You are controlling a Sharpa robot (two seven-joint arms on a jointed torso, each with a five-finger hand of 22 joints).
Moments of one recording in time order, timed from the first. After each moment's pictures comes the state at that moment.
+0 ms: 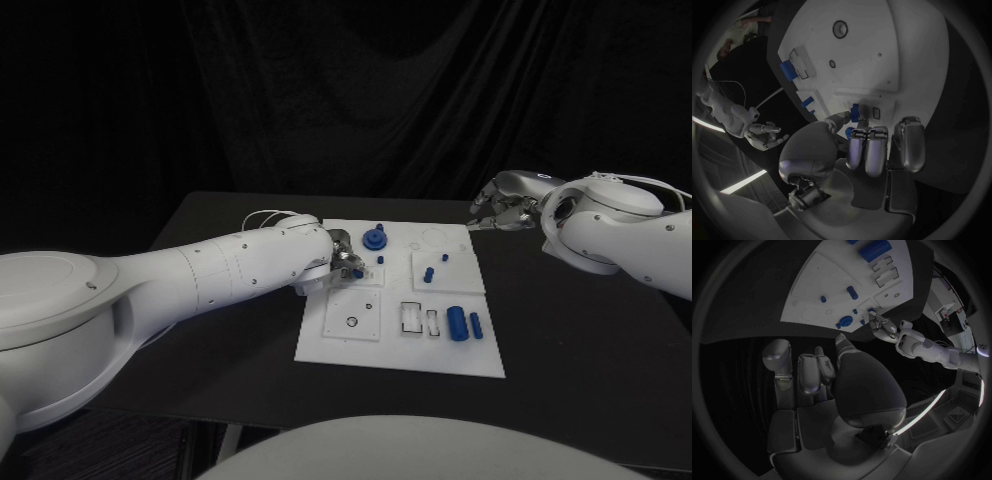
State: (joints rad) left arm 1.15 -0.35 -0.21 0.99 -0.98 0.02 -0.42; left_hand 0.99 0.06 0.44 0.00 0.36 0.88 0.06 0.28 1.18 1.46 -0.01 1.57 1.31 1.47 -0.07 1.57 1.31 0.07 1.40 0.05 1.41 1.30; right arm 1.35 -0.88 -0.25 1.42 -1.37 -0.21 -0.24; right_hand 1.36 -0.02 0.06 0.26 0.09 0.84 0.10 0.10 0.29 1.32 0.01 1.24 1.26 1.46 -0.05 1.20 1.30 0.10 1.38 0.06 0.89 1.31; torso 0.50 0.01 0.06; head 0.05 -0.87
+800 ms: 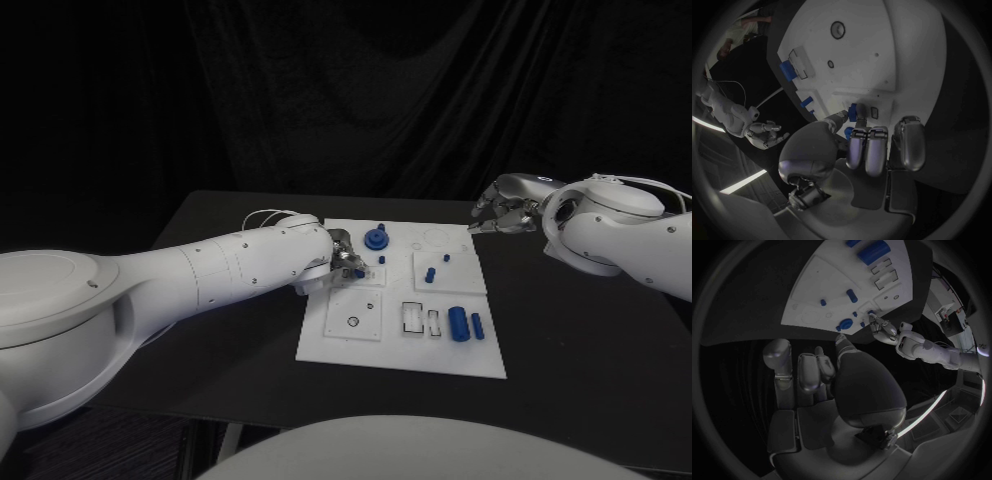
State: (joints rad) left arm 1.15 -0.36 -0.21 0.99 -0.98 0.02 -0.42; left_hand 0.96 0.04 0.39 0.06 0.16 0.89 0.07 0.19 1.14 1.47 0.00 1.57 1.31 1.47 -0.06 1.57 1.31 0.07 1.40 0.05 1.40 1.30; right arm 1.35 -0.87 -0.25 1.41 -1.37 -0.19 -0.25; right_hand 1.36 -0.02 0.05 0.25 0.09 0.84 0.10 0.10 0.29 1.31 0.01 1.22 1.25 1.46 -0.05 1.18 1.29 0.10 1.37 0.06 0.87 1.31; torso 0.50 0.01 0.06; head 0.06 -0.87
